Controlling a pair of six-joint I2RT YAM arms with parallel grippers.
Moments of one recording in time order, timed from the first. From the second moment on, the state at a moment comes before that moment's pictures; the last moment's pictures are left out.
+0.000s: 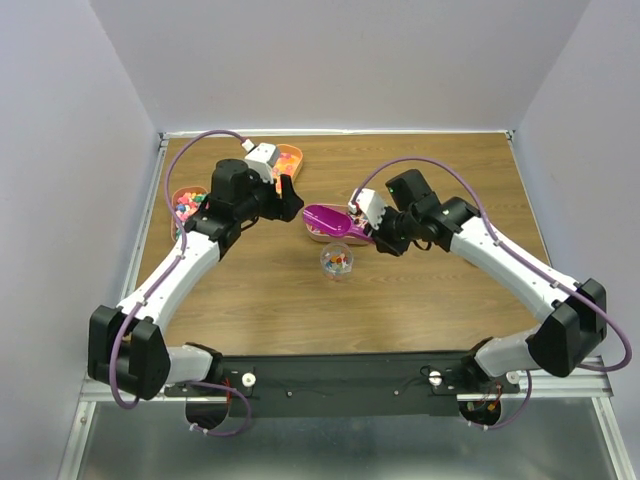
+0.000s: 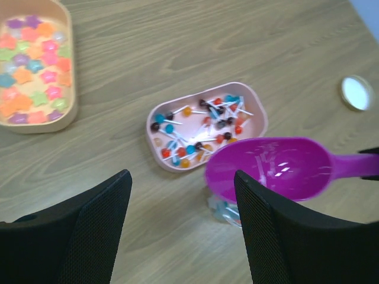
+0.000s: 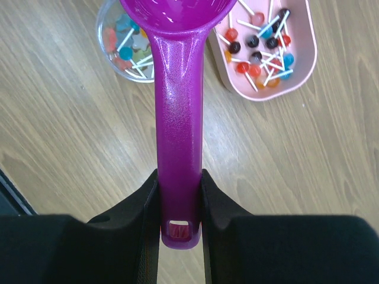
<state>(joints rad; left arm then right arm) -0.34 1.29 1.00 -0.12 0.28 -0.19 0.63 1.41 1.24 -0.78 -0.18 -0.51</state>
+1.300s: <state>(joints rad) -0.23 1.43 0.88 0.07 0.90 -0.54 0.63 1.25 1.03 -0.58 -0.33 -0.55</state>
